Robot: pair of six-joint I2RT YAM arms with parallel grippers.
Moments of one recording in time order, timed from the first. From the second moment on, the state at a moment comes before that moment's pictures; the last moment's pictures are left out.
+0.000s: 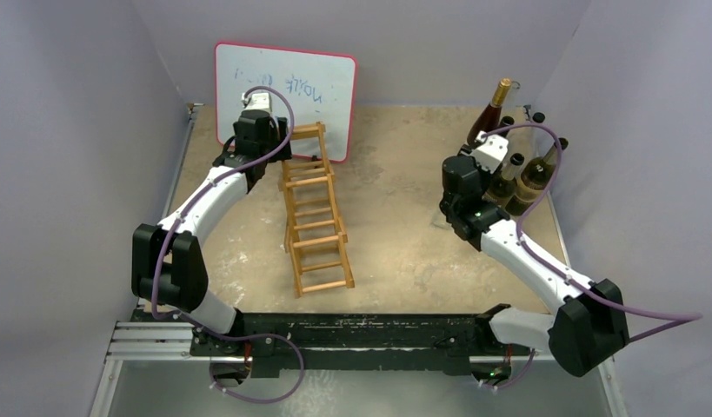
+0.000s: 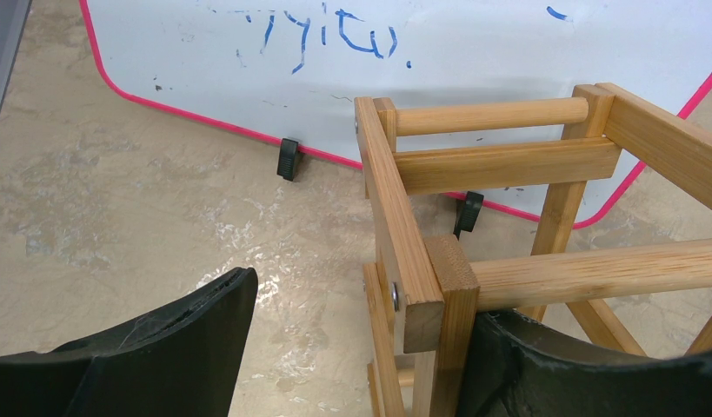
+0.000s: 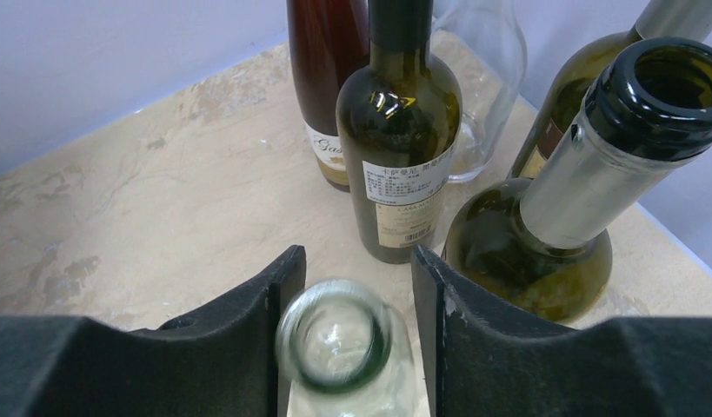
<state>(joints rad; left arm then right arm) -0.24 1.56 1.22 -0.20 -0.27 -0.23 0.48 1.20 0.84 0.00 1.00 0.40</state>
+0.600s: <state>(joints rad) -0.24 1.54 1.22 -0.20 -0.27 -0.23 0.48 1.05 0.84 0.00 0.87 0.30</state>
